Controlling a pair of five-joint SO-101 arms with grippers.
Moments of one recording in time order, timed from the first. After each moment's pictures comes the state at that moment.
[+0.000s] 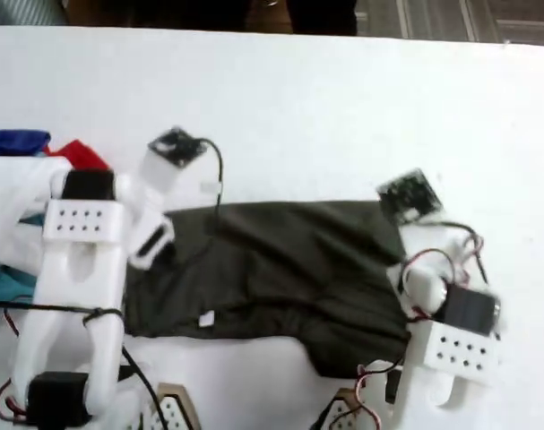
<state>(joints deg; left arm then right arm) -6.9 -20.6 26.1 84.8 -32.1 10.5 -58.9 51.6 75.4 40.3</state>
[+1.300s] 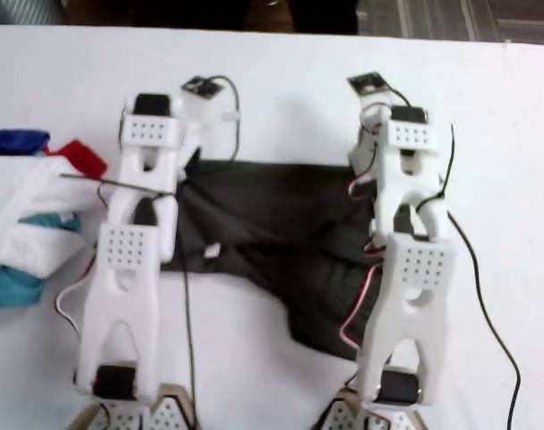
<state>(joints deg) -4.0 71.6 -77.7 101.5 -20.4 2.2 55.8 -47.6 80.9 24.7</state>
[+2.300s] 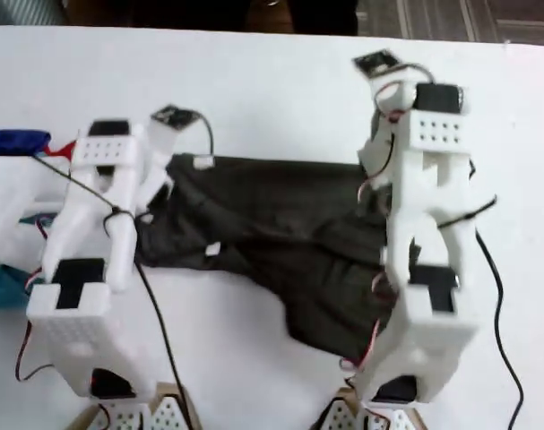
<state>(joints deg) -10.0 17.1 5.7 78.2 -29.3 0.0 13.6 -19.8 98.2 28.4</state>
